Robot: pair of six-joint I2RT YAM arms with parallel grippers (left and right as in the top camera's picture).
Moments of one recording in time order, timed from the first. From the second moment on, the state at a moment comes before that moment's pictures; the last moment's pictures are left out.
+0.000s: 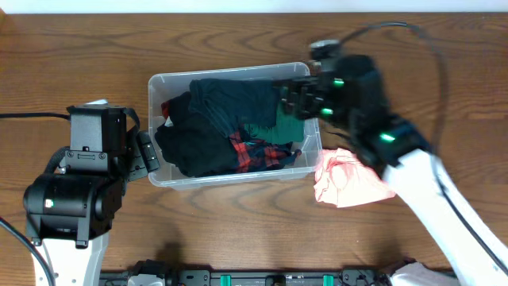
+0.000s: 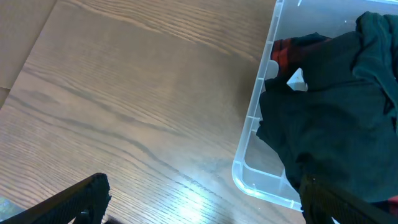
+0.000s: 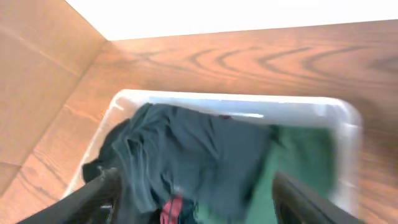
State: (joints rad) left arm -0.09 1.06 1.39 -1.37 -0.35 -0.33; right arm 0.44 1.35 1.20 -0.37 -0.22 0.46
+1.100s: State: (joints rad) left arm -0.09 1.06 1.39 -1.36 -0.35 -0.33; right arm -0.19 1.49 0.73 -0.68 -0.40 0.25
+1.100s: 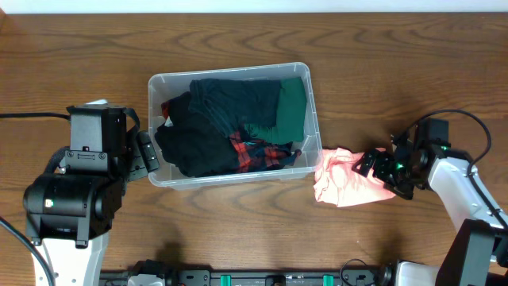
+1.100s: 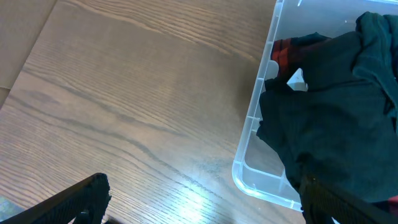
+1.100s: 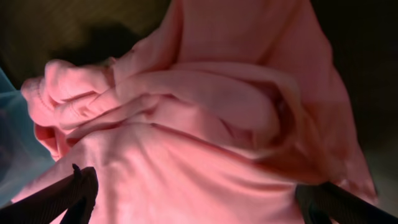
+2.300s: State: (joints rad) left arm -0.09 1.06 1.39 -1.36 -0.35 -0.33; right arm -0.33 1.47 0.64 -0.53 -0.41 0.44
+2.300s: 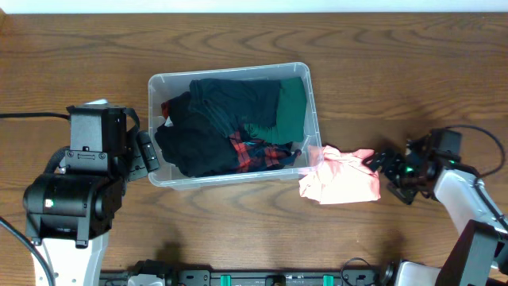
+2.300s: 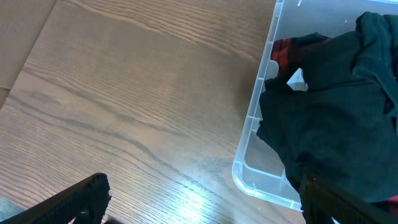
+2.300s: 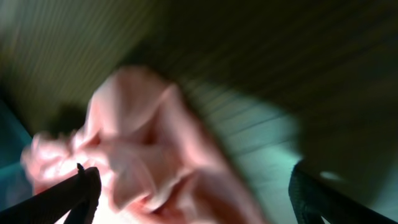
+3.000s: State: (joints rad) left arm -0.09 1.06 1.39 -1.36 -0.35 -0.33; right arm -0.22 1.47 0.59 -0.48 -0.54 0.30
